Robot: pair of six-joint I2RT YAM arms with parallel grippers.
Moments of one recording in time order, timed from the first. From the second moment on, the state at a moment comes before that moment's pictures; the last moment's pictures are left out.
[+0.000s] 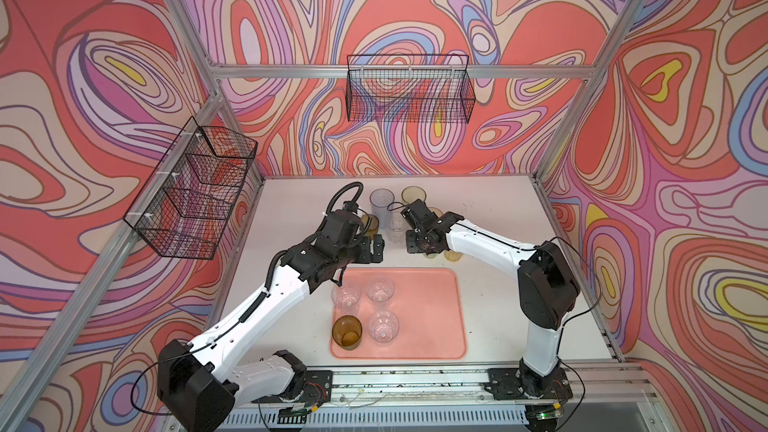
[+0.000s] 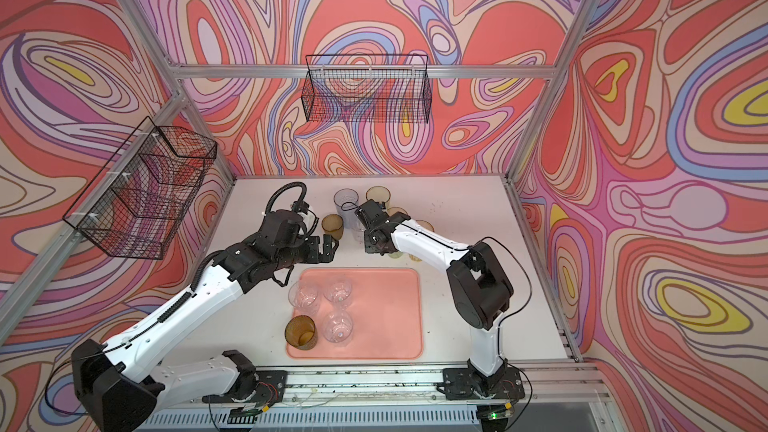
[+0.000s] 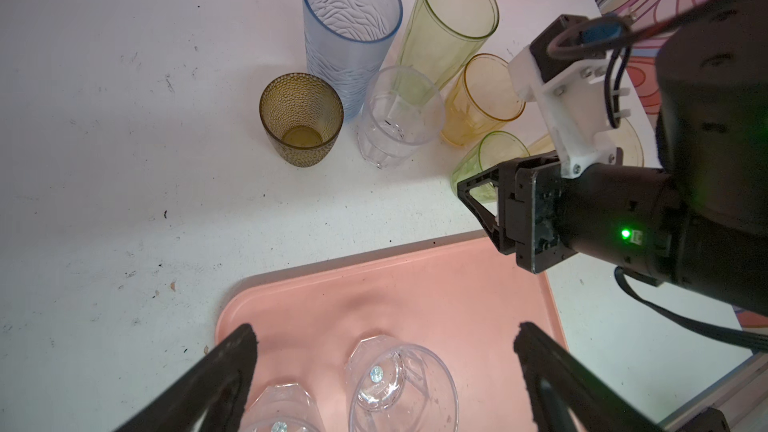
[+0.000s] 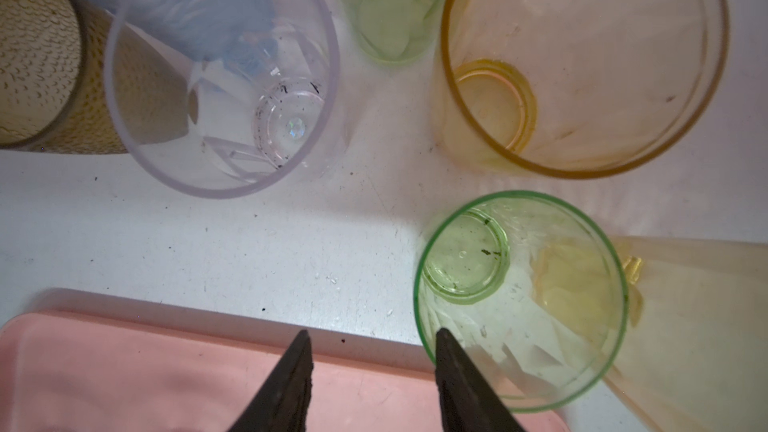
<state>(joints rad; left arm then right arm) -0.59 1.19 1.06 -0.62 -0.07 -0.50 0.68 1.90 1.49 -0.70 0.20 0.57</state>
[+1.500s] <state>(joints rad) -0.59 1.13 1.02 -0.63 -0.11 -0.53 0.68 1.94 1.49 -0.68 0.15 0.53</state>
